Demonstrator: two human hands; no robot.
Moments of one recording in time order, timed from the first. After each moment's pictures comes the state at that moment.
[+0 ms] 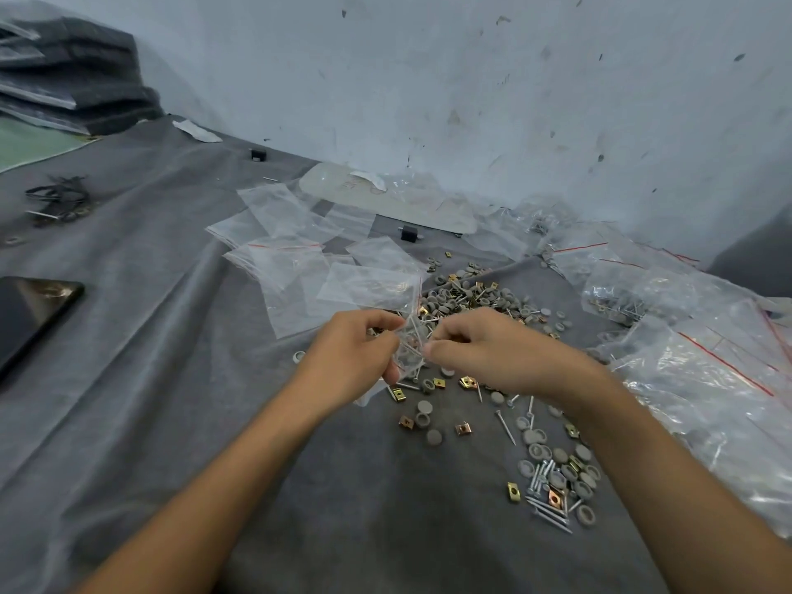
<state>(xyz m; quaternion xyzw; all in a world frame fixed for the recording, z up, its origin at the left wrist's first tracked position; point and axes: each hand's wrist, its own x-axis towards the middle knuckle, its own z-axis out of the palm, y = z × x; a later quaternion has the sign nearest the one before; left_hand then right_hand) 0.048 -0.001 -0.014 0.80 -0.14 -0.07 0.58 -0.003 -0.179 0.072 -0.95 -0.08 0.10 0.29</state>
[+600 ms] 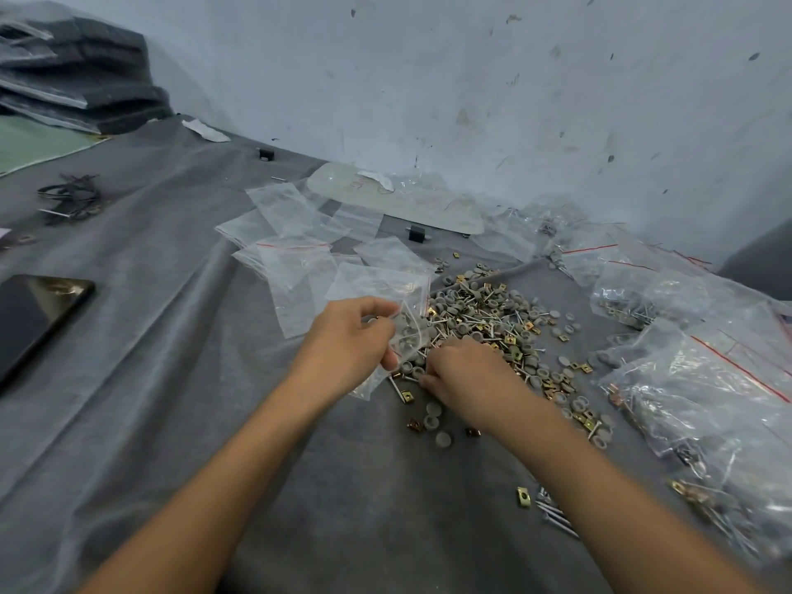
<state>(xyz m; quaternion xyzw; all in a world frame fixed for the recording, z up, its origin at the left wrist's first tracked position) 0.058 0.009 -0.009 0.79 -0.12 -0.04 0.60 0.025 -0.176 -0.009 -0.99 -0.10 -0.01 -0.05</state>
